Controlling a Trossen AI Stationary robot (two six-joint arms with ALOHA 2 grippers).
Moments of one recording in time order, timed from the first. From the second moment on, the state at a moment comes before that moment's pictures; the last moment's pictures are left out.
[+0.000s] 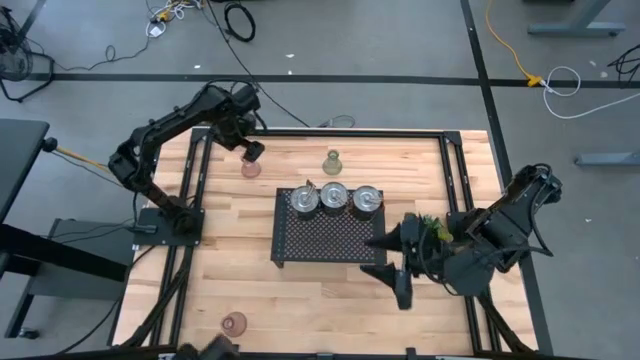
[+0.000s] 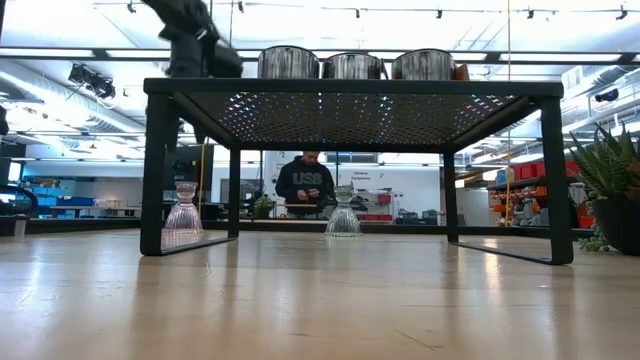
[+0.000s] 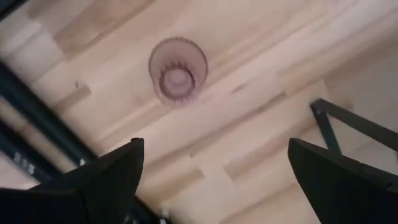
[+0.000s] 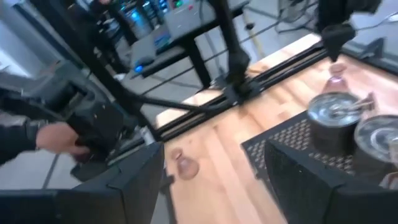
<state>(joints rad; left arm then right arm) 0.83 1.57 1.38 -1.32 0.06 -0.17 0.70 1.53 1.82 -0.77 0.75 0.79</state>
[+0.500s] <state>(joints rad) 0.96 1.58 1.19 -1.09 0.14 -0.11 0.55 1.53 1.82 -0.76 0.67 0.69</state>
